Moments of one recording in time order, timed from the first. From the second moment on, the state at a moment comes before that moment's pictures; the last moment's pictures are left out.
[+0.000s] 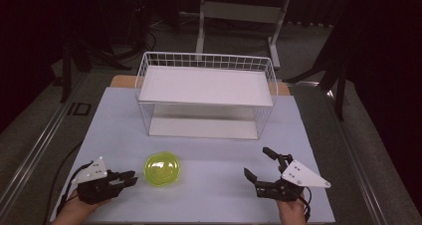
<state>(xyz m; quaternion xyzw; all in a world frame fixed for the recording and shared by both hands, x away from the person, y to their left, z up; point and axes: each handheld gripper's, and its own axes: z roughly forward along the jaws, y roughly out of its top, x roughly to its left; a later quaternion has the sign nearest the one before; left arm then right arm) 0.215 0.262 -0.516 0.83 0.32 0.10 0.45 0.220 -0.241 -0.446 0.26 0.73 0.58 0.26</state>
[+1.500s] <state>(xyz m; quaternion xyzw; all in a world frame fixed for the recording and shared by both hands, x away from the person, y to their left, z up) 0.259 0.172 -0.528 0.86 0.31 0.08 0.41 0.221 -0.244 -0.451 0.25 0.74 0.57 0.24</state>
